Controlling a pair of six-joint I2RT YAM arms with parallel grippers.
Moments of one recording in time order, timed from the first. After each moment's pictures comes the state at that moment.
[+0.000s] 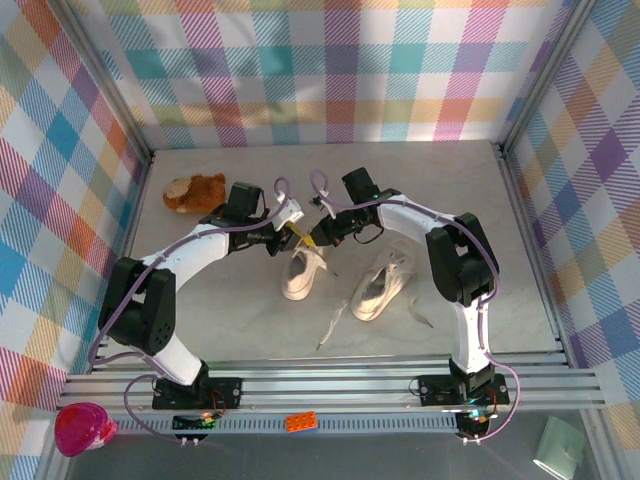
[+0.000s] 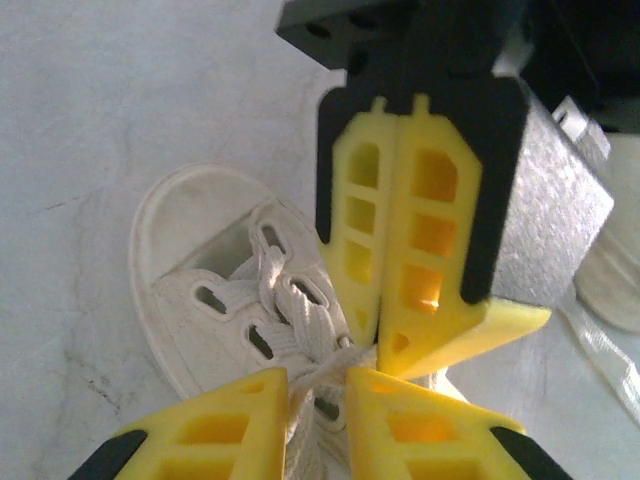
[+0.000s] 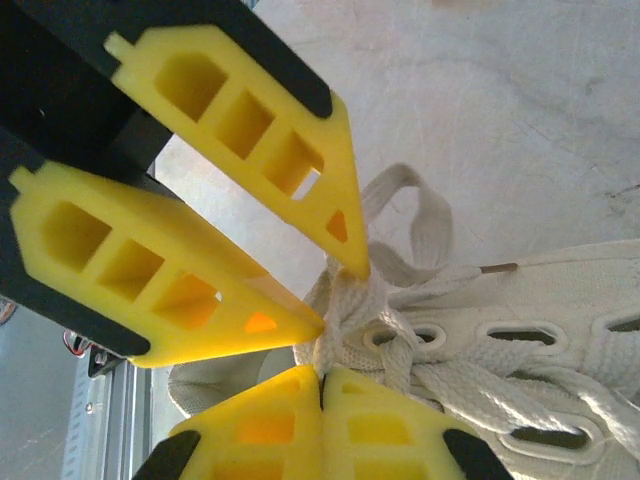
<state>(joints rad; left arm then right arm) -0.34 1.61 1.05 -0.29 0.59 0.49 0.53 2.05 1.50 -0.46 -0.97 -0.16</state>
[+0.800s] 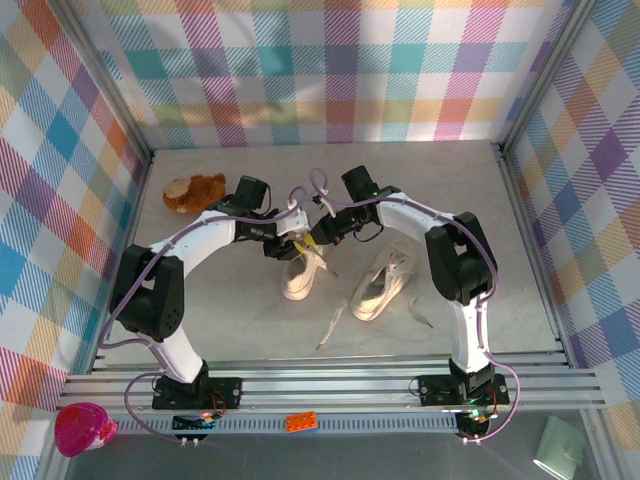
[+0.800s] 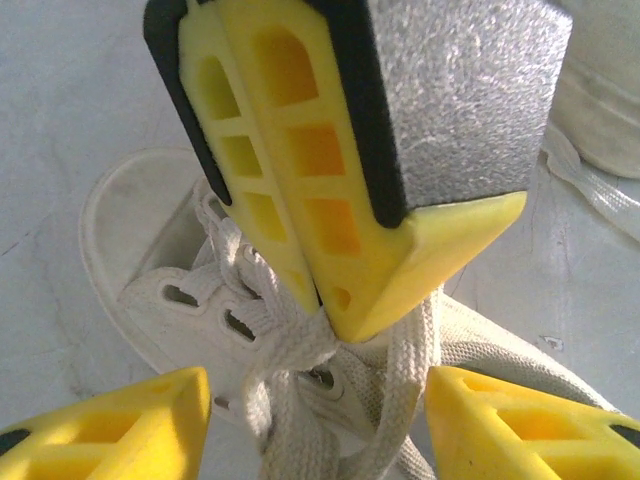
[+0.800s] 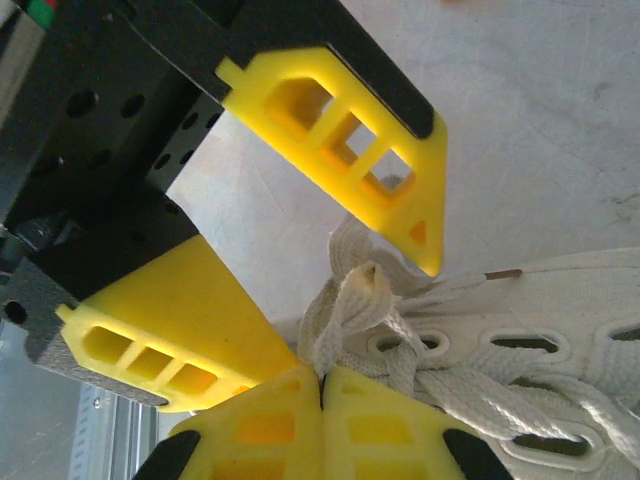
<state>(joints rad) -0.35 1.72 1.20 -0.53 0.58 0.89 0.52 2.07 1.53 -0.50 -0.99 -0.19</state>
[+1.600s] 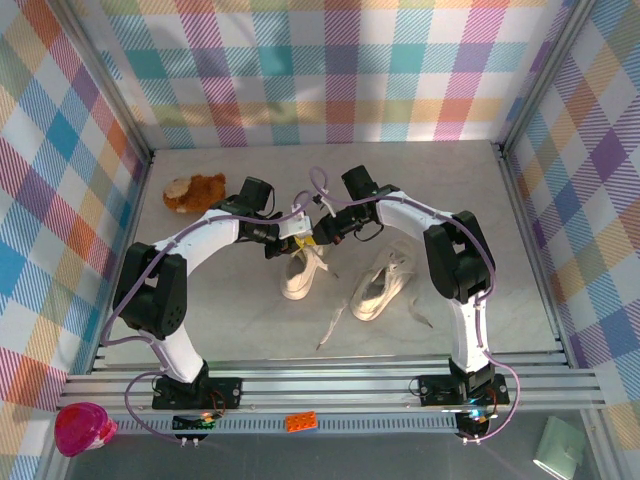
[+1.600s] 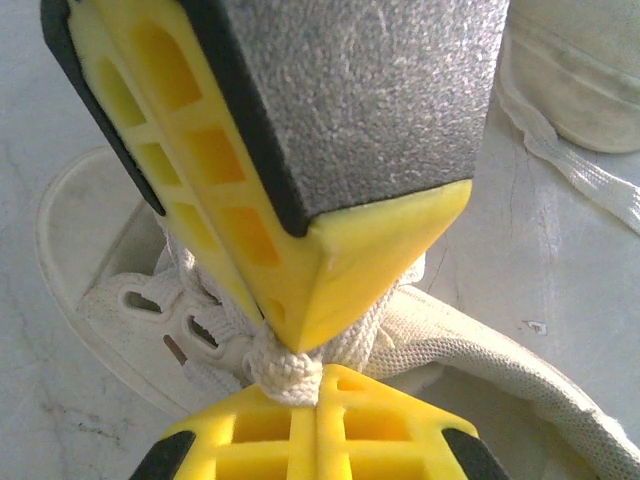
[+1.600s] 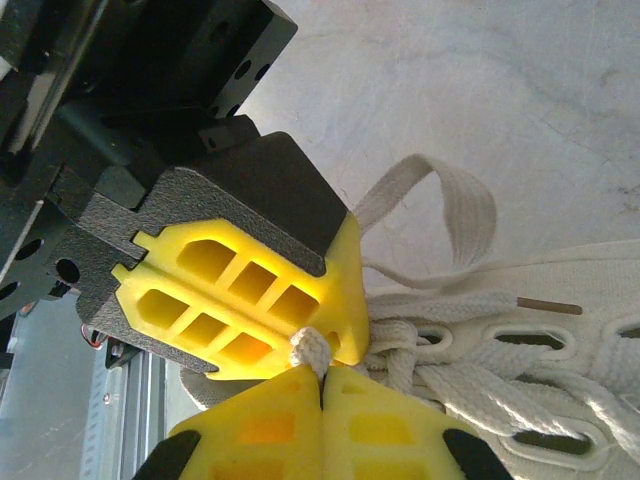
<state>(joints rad) -0.37 1.73 1.21 -0.58 0.58 0.94 0.52 2.08 1.55 -0.54 -1.01 -0.20</state>
